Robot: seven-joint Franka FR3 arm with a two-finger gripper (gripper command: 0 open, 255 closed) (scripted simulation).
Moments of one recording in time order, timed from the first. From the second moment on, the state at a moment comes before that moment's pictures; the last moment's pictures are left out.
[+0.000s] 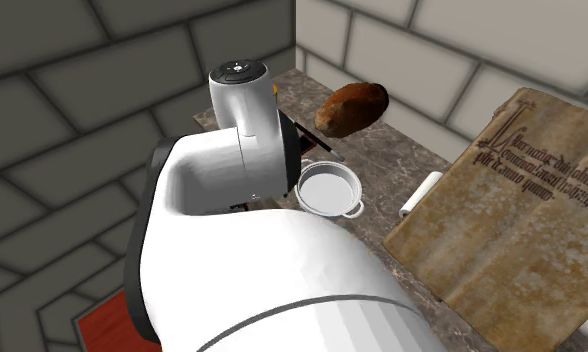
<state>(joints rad) -0.10 -0.33 -0.25 -2.37 -0.12 2.11 -0.17</state>
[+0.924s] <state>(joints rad) -0.17 0.18 -0.36 -2.15 0.00 2.33 -0.42</state>
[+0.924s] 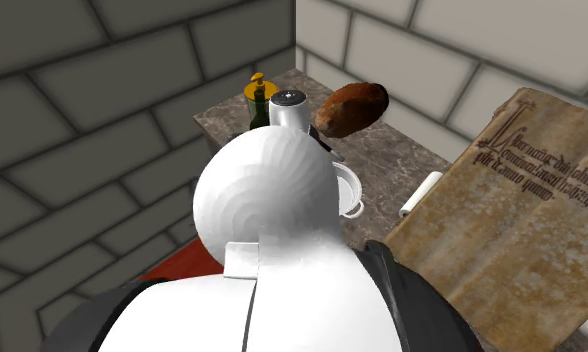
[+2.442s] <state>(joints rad) -0.21 0.35 -0.34 -2.10 0.07 2.43 -0.48</state>
